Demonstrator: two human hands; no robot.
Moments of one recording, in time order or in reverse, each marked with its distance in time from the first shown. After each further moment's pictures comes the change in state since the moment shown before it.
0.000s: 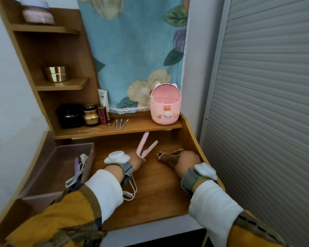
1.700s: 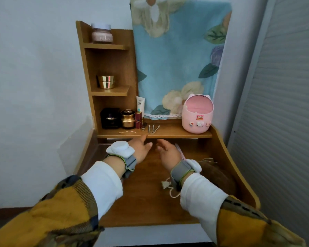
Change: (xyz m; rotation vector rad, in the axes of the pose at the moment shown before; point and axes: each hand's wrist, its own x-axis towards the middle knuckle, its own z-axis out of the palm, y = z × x) left_hand -0.043 -0.039 -0.099 0.156 0.211 0.123; right_hand -0.043 -0.128 0.033 0.610 -0.113 -0.422
